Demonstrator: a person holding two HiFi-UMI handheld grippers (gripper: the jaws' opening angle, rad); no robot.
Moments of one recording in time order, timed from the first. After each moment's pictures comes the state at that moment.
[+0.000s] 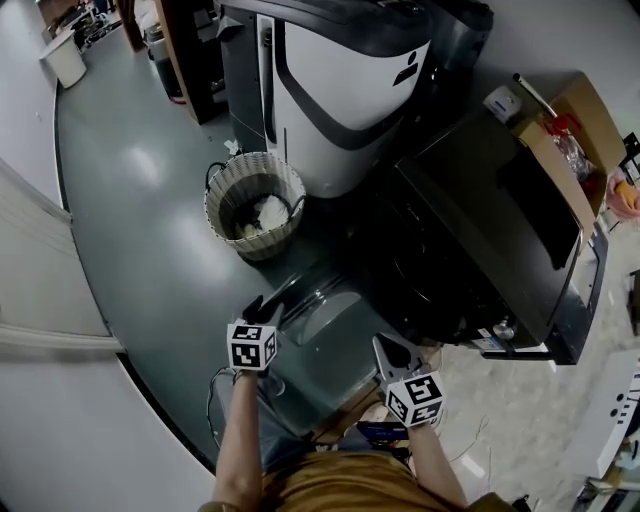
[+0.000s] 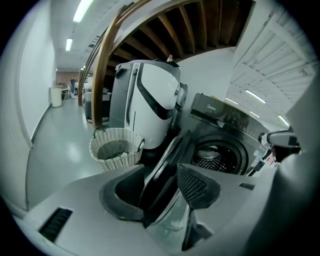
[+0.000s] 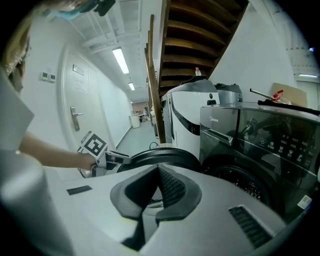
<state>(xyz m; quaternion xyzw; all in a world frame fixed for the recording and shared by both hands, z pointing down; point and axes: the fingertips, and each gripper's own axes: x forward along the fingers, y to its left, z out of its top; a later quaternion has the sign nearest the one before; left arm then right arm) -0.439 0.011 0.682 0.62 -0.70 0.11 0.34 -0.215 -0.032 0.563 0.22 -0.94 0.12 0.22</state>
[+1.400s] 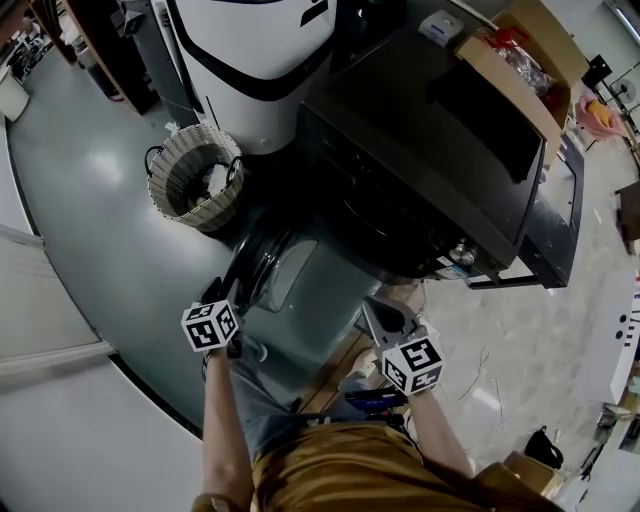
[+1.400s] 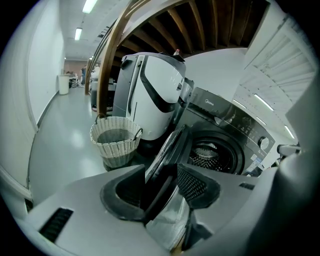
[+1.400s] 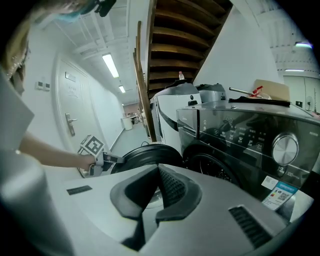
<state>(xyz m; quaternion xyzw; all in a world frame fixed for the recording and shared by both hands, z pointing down) -0.384 0.024 0.694 0.58 -0.71 0.10 0.40 -0.097 -0.037 0.554 0.27 -0.93 0.15 0.21</state>
